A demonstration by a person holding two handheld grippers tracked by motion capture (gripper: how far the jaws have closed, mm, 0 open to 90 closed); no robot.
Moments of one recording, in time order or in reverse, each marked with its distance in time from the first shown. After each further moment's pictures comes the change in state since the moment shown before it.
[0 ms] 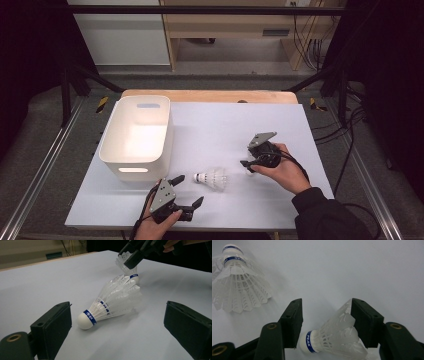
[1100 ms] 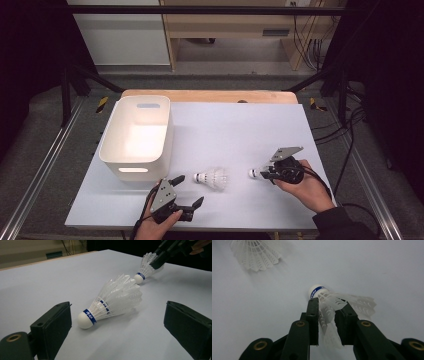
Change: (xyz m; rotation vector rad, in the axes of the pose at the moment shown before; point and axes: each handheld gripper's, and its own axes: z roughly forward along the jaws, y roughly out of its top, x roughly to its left) left arm -0.001 0.000 0.001 0.005 0.003 0.001; right arm 0.004 -0.058 -0.040 0.017 0.033 0.099
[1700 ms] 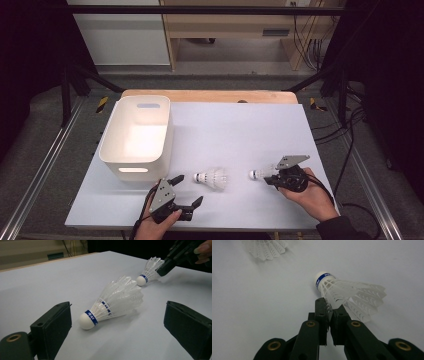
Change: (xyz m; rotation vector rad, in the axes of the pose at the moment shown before) left arm 0.001 0.000 -0.001 -0.009 0.007 -0.003; right arm 0.004 -0.026 0.000 -0.033 0.040 0.026
